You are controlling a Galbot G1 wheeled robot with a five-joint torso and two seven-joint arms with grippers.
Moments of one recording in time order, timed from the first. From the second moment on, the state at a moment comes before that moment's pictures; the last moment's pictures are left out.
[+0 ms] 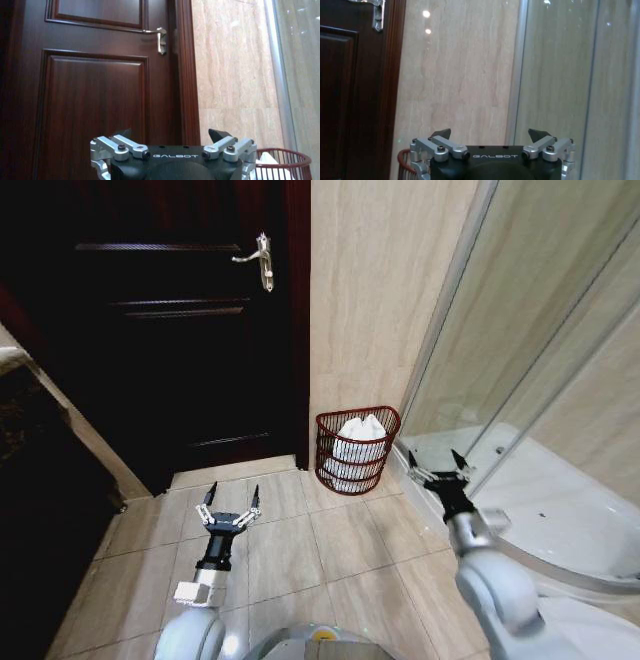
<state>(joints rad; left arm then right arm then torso) 1.77 -1.39 -0.54 -2.18 -0.08 -0.37 -0.04 -1.62 1.26 0.57 2.43 0.19 -0.20 0.23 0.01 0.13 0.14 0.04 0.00</state>
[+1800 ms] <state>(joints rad) 1.78 -1.37 -0.59 -2.23 -0.12 -0.39 -0.02 -1.72 1.38 0.54 2.50 0.11 -0.20 0.28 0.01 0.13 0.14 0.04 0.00</state>
